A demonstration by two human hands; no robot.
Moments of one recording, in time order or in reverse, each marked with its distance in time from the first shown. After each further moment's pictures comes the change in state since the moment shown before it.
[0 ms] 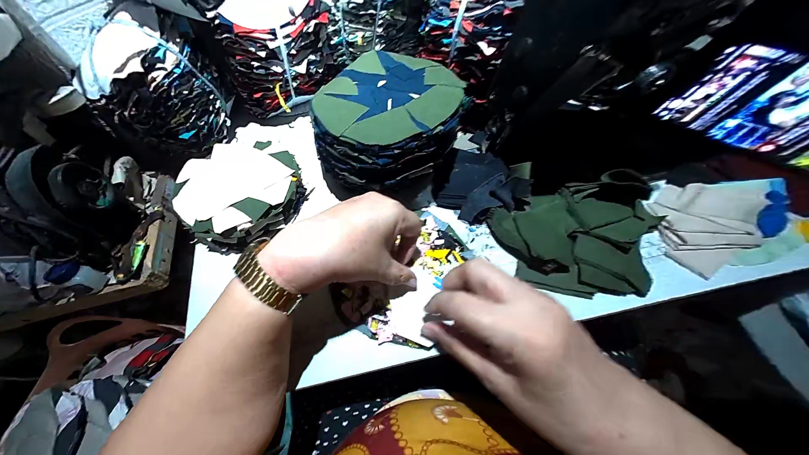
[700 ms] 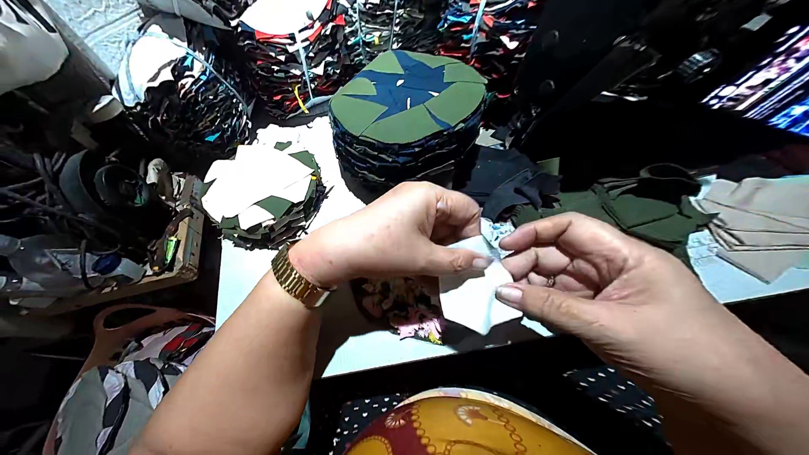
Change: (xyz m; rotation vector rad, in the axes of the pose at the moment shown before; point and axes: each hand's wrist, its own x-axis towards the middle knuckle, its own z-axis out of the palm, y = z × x) left_hand 0.000 0.010 0.004 -0.520 0.088 0.230; right_hand 0.007 0.011 -0.026 0.723 0.103 0.517
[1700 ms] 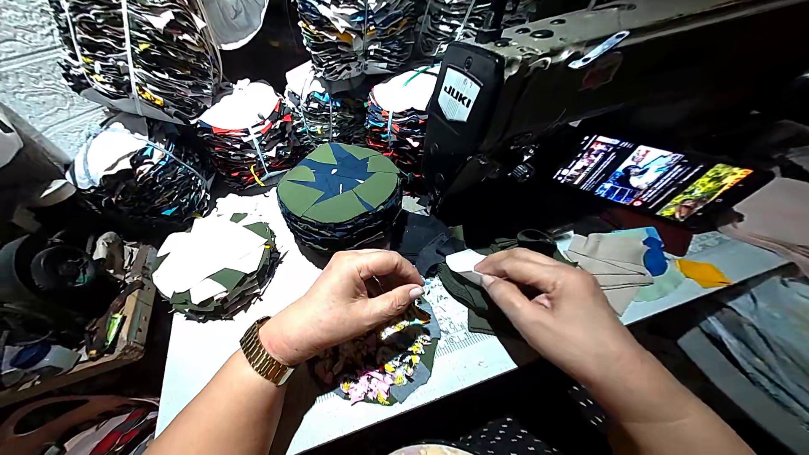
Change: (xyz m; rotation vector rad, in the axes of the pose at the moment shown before) left_hand 0.011 -0.019 0.018 0.099 0.295 0.214; right_hand 0.019 0.027 -0.055 -0.719 0.347 -0.185
